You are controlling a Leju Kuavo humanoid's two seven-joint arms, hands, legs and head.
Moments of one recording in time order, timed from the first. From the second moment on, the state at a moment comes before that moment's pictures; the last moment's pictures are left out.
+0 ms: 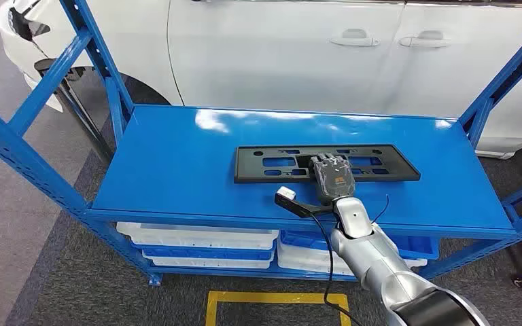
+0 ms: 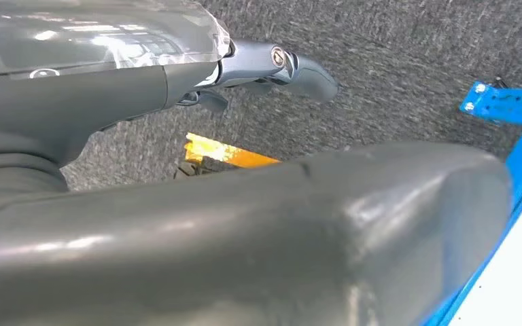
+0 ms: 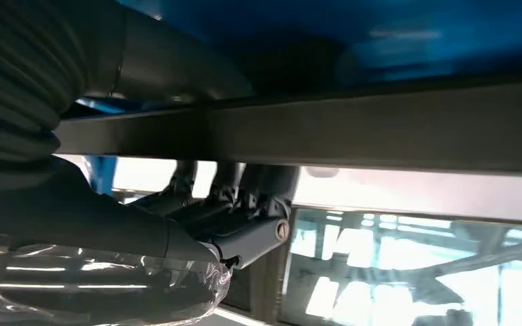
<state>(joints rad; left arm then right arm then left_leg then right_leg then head) -0.10 -0.05 1.26 -0.22 -0.91 -0.10 -0.38 -0.70 0.01 0.39 -0.50 1.47 -0.61 0.02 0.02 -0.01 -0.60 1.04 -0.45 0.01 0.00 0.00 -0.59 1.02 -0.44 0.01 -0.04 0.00</state>
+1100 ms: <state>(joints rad) -0.10 -0.06 1.26 -0.22 -0.91 -0.12 -0.50 -0.64 0.02 0.30 -0.61 1.44 -0.64 -0.11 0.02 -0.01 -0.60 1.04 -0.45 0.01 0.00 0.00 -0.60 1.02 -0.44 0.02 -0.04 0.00</state>
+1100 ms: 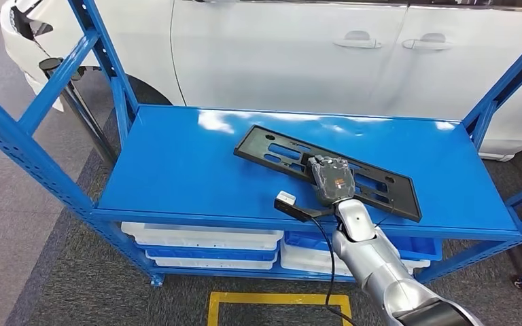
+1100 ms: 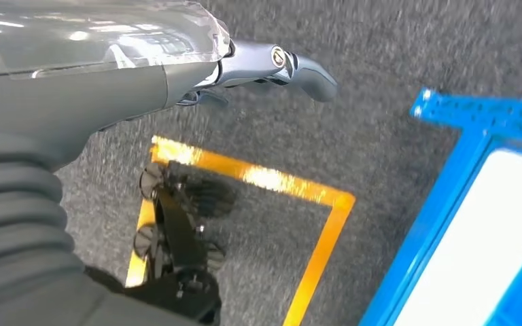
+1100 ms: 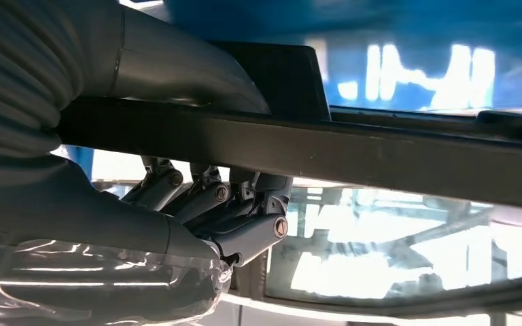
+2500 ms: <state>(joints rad) -0.11 -0.05 1.27 -0.21 -0.90 -0.13 -0.55 -0.17 0.06 0.41 -2.10 -0.04 0.31 -0.70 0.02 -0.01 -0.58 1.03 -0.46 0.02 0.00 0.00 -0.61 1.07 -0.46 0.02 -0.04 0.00</state>
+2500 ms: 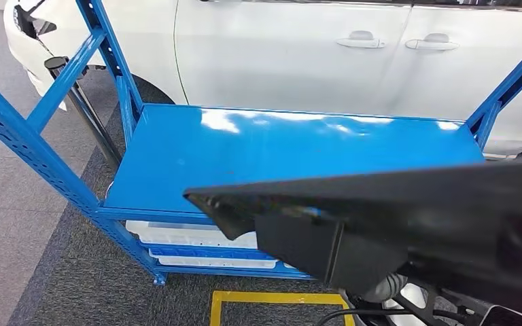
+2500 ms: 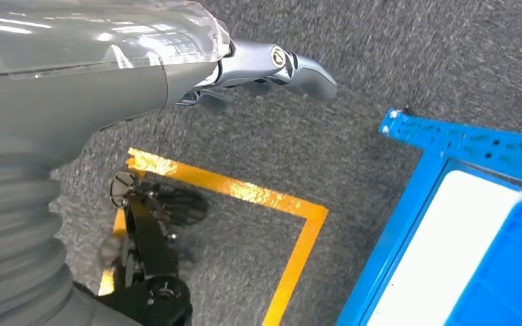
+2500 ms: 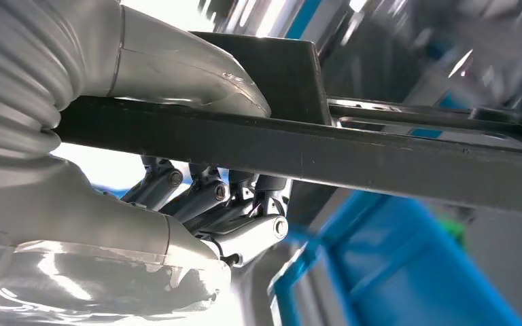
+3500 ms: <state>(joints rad) -0.10 -0.05 1.27 -0.21 -0.90 -0.10 -0.47 -0.24 0.04 0.46 -2.05 -0.11 0.33 -0.70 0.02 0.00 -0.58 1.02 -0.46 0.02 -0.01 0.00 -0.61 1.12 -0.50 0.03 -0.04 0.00</state>
